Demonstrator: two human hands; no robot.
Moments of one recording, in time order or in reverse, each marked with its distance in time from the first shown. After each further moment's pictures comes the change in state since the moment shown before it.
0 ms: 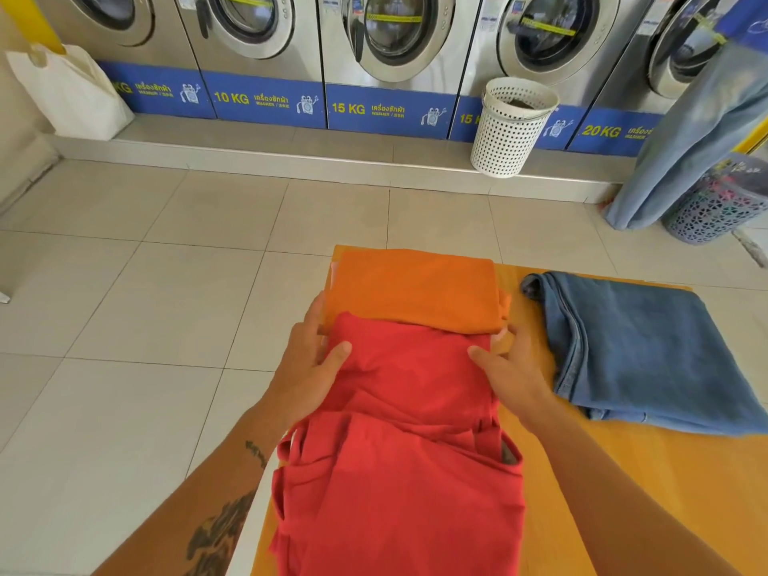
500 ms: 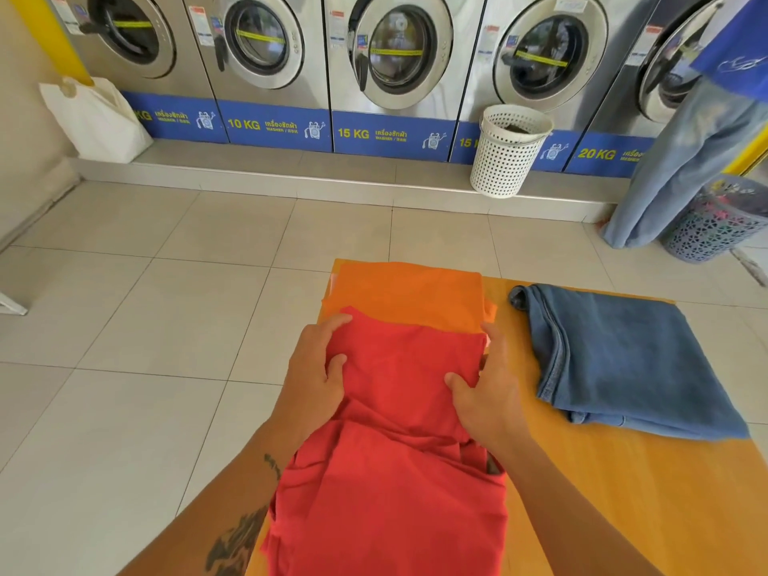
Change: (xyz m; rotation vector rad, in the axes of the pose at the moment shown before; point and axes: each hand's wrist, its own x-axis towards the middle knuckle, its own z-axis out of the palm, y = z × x) left_hand -0.026 0.018 0.017 0.184 0.189 0.296; right_hand -0.053 -0.006 0.007 -0.061 0.041 -0.254
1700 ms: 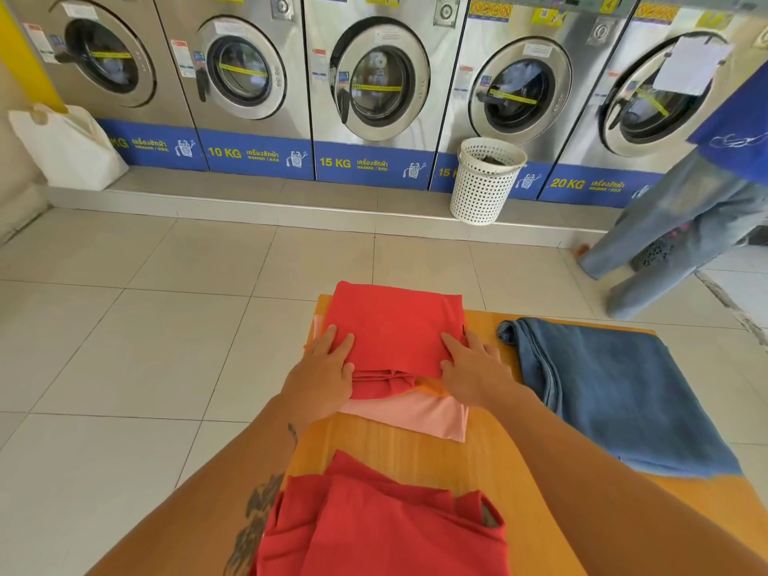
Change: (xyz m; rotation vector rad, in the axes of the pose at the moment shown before) left_hand 0.086 -0.021 0.027 0.539 -0.494 -0.151; right_hand 0.113 -0.008 0.001 -0.837 -0.310 0.009
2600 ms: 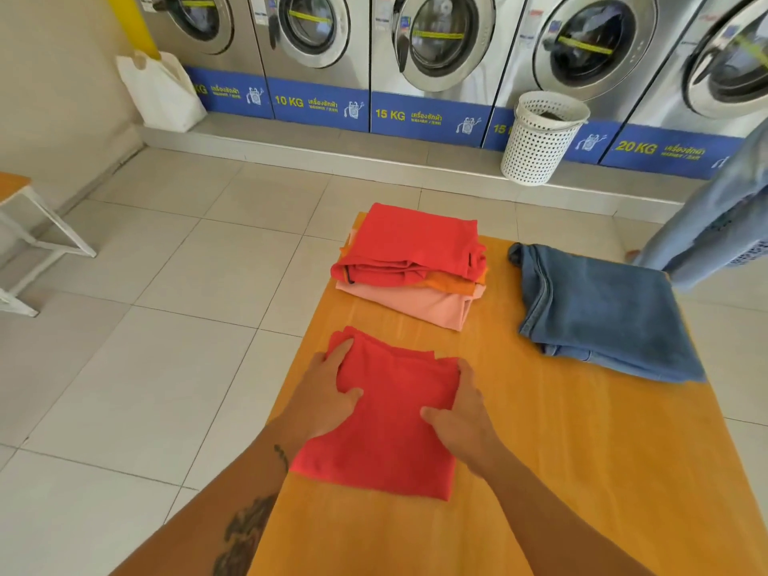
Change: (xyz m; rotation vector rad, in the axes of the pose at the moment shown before) left_hand -0.231 0.028 0.074 -0.482 0.069 -0.234; right_hand -0.227 0.023 0.102 0.855 -0.100 0.062
